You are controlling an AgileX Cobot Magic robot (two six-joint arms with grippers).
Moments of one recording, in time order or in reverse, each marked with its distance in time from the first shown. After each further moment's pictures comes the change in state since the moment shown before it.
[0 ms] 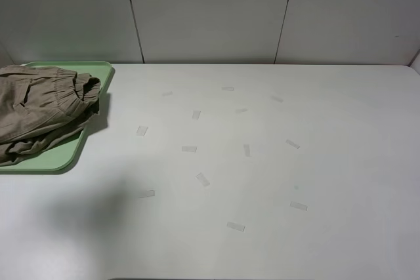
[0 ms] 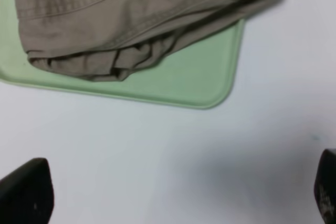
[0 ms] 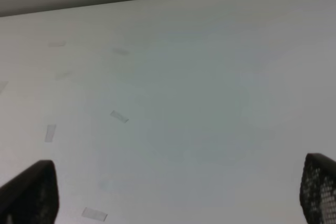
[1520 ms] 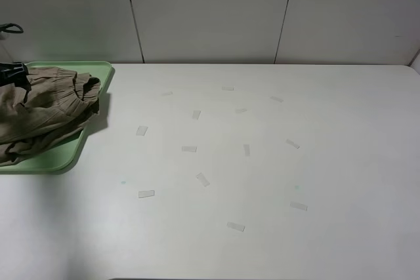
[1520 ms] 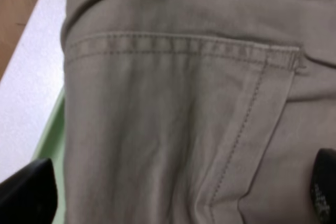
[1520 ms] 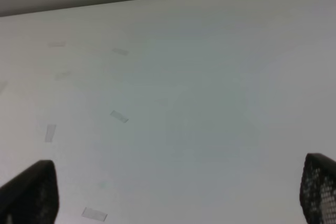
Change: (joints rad) left arm 0.188 0.711 0.000 0.134 -0.965 -0.130; right arm 0.000 0.000 0.000 0.000 0.000 0.000
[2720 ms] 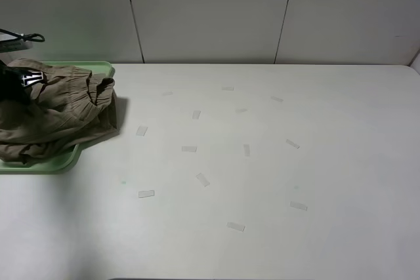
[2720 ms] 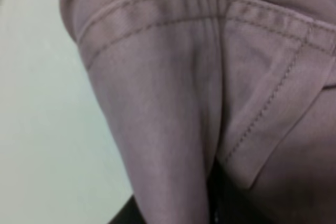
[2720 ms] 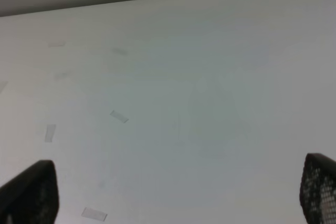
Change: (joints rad) left arm -0.073 0.028 0.008 0.003 0.074 -0.007; right arm 0.000 0.000 0.000 0.000 0.000 0.000
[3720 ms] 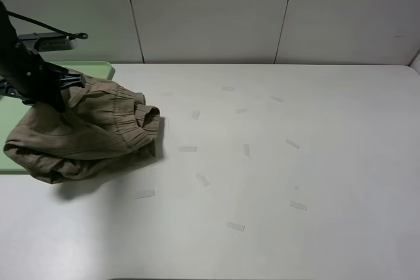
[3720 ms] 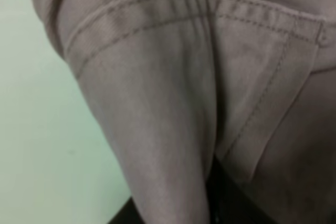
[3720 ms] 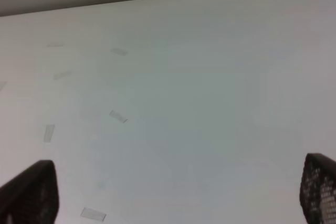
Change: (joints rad) left arm -0.263 -0.175 0.086 -0.010 0.261 -0.089; right arm 0.000 0.000 0.000 -0.003 0.000 0.000
